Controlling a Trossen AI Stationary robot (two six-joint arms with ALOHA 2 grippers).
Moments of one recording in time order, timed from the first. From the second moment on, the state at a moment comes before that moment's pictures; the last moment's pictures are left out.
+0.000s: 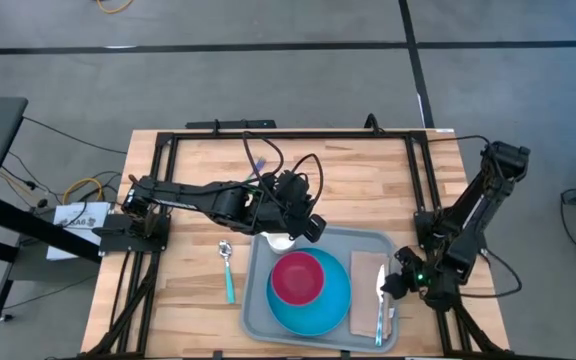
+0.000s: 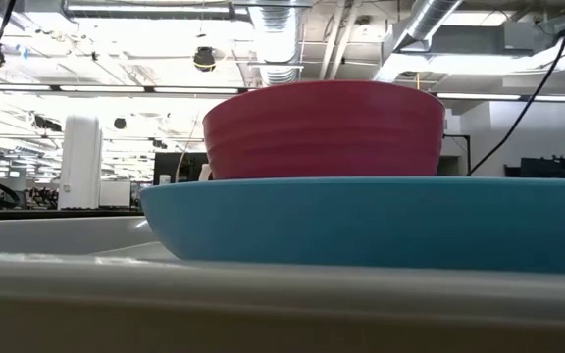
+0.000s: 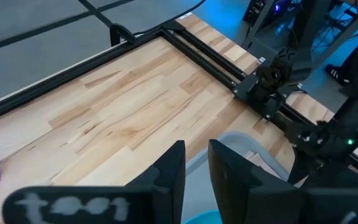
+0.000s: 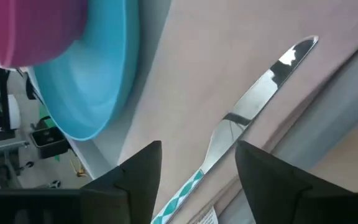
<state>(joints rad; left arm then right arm) -0.24 1.95 2.22 -1.04 -0.66 -0.82 1.11 1.18 0.45 -0.34 0.49 2.14</state>
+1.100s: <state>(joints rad) 0.29 1.83 2.22 -1.57 -0.38 -0.29 0.74 0.81 0.45 -0.29 0.79 1.60</state>
